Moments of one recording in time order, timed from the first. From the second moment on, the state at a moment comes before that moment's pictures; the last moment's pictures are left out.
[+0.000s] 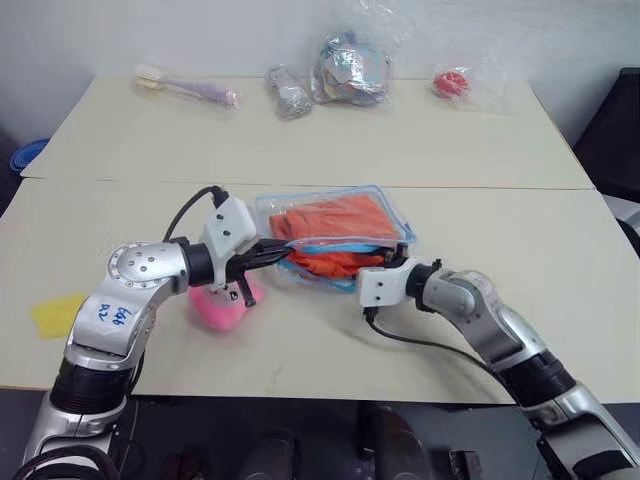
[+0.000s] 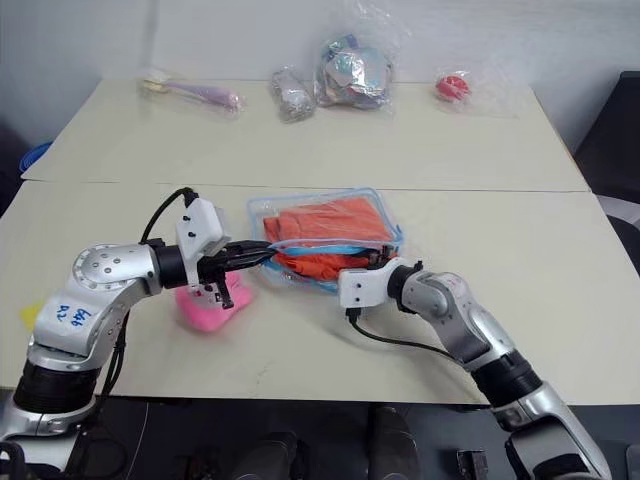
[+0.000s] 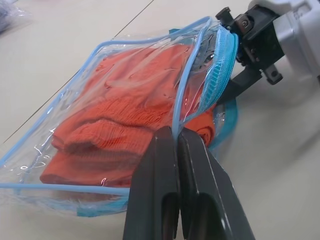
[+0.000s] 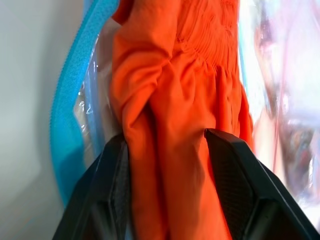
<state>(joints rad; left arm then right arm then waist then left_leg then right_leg) -0.45 0.66 -0.02 -0.36 -0.31 0.60 -0.80 -0.53 -0.58 0.42 0.04 -0.52 -0.18 0.54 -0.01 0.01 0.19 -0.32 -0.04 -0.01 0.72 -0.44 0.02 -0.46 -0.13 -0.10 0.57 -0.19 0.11</state>
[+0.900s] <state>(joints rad) -0.58 0.56 -0.14 -0.25 -0.24 0.58 -0.73 -0.50 -0.63 0.44 0.00 -0.64 -0.37 0.53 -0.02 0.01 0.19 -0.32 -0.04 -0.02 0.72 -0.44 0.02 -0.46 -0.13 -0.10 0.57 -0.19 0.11</state>
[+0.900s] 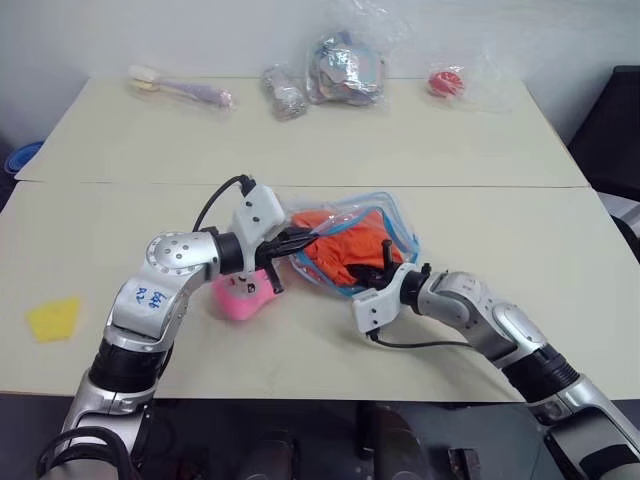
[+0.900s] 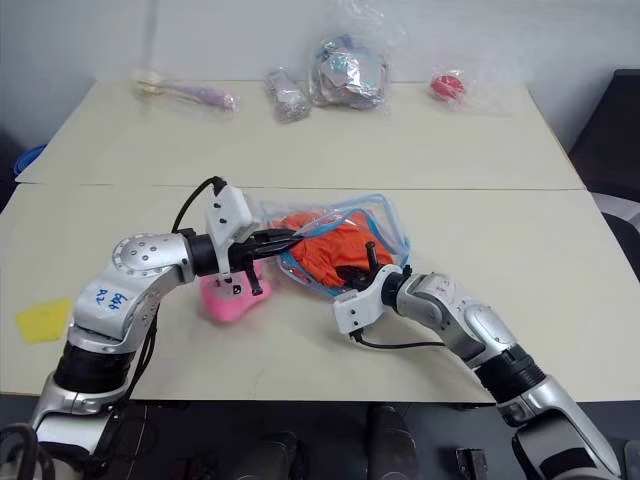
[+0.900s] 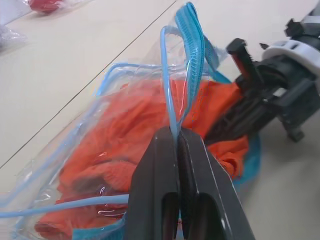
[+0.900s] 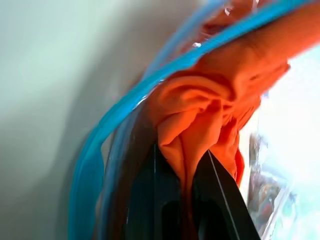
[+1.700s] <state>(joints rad) -0.56 0.61 -0.17 0.00 -0.12 0.26 -0.87 -0.47 -1.07 -0.28 -0.10 0.23 0.19 1.07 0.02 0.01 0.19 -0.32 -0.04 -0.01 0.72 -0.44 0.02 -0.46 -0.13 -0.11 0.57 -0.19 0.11</state>
